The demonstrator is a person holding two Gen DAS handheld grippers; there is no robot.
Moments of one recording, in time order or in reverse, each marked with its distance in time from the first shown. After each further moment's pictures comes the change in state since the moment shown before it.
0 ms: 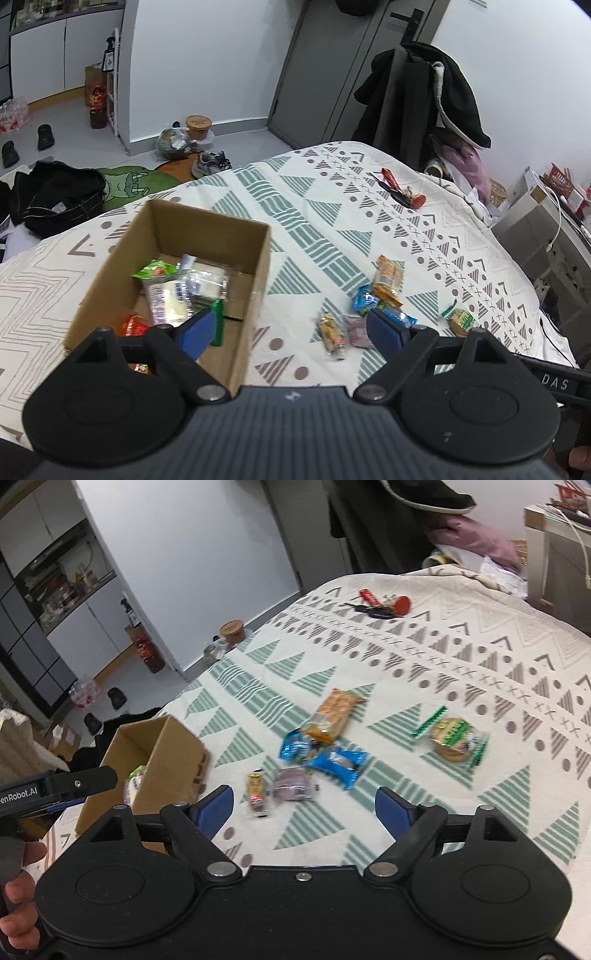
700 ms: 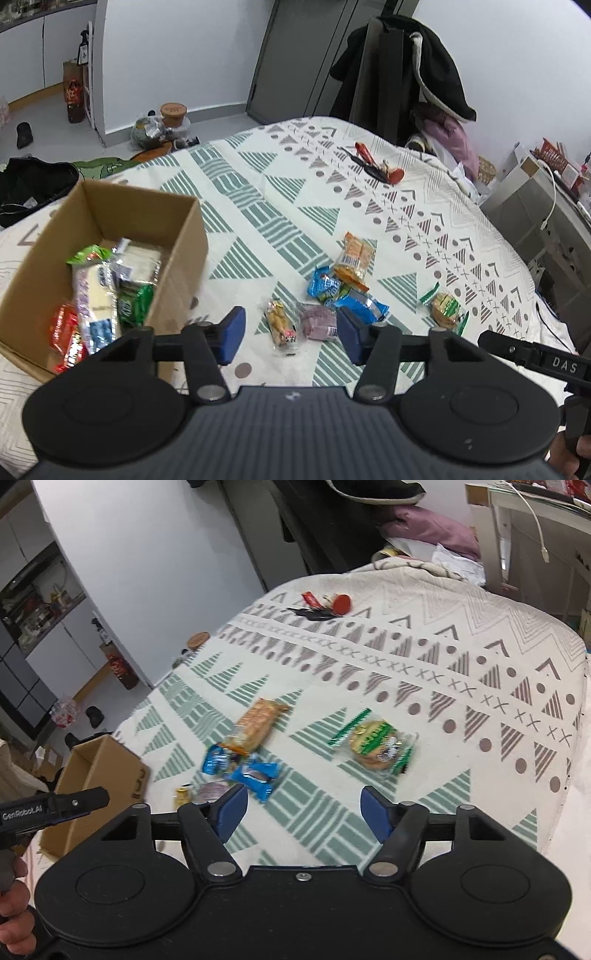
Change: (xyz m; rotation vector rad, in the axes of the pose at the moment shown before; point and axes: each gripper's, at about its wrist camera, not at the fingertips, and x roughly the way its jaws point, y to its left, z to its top) left arm 0.050 -0.054 -0.016 0.029 0.046 -0.027; right arm 0.011 -0.084 0.003 0.058 -0.017 -0.049
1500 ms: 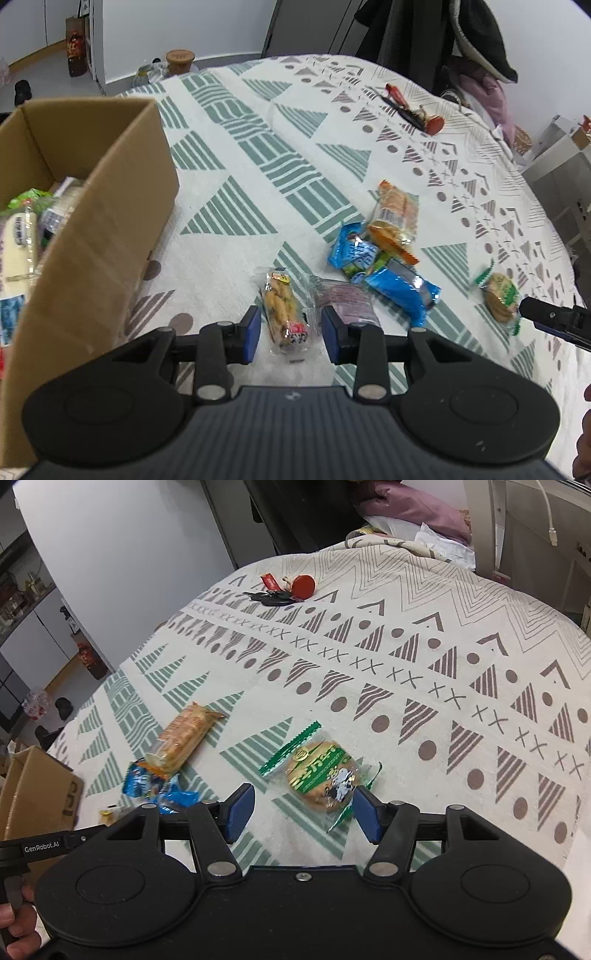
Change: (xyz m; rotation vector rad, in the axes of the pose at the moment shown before) left arm 0.109 0.006 -0.013 -0.052 0.143 0.042; right arm 0.074 -0.043 0.025 -0.017 0.043 -0.068
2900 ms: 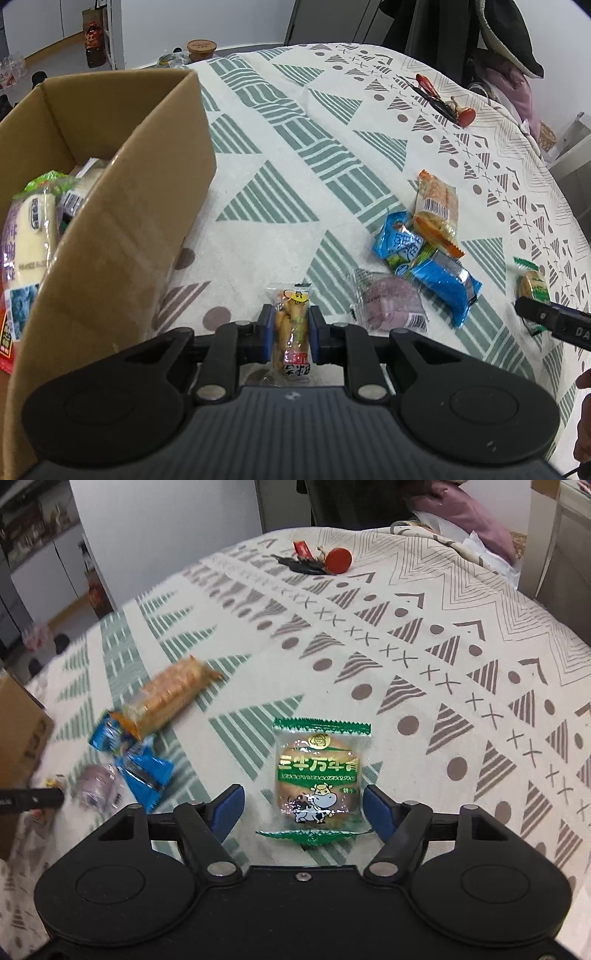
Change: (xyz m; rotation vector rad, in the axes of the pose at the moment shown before) left arm 0.011 0.017 -0.004 -0.010 0.023 0.062; right arm 0.041 0.019 -0.006 -0.220 0.059 -0.046
